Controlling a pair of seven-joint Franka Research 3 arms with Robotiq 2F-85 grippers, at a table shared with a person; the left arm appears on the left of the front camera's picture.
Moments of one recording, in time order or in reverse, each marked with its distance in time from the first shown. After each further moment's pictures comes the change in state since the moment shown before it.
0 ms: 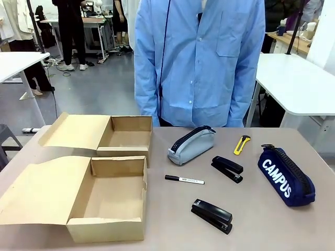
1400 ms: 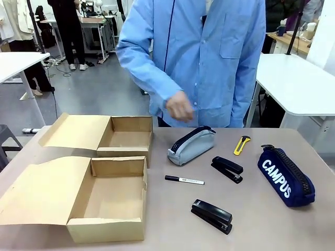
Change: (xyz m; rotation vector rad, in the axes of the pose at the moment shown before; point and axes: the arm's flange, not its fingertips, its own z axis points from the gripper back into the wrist) left arm -0.012 -0.009 -0.009 0.040 0.077 -0.071; right arm -0.126 0.145 -0.192 -0.525 0.570 0.606
